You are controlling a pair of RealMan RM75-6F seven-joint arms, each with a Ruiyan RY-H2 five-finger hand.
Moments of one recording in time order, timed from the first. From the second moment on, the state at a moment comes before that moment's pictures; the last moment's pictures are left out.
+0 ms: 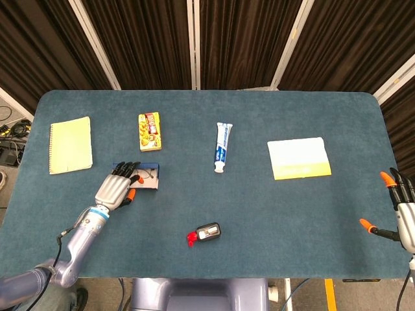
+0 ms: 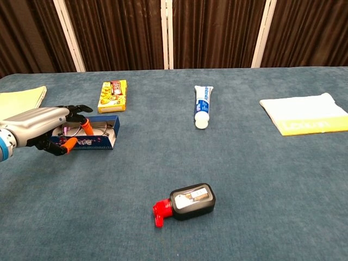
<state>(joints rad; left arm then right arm) -0.58 -1.64 -0.10 -1.18 1.31 0.97 0.12 0.10 -1.03 0.11 -1.56 -1.48 1.49 0.11</state>
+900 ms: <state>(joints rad) -0.53 -1.54 -0.07 -1.32 1.34 1.04 0.10 0.09 -1.03 0.11 -1.57 -1.49 1.50 0.11</state>
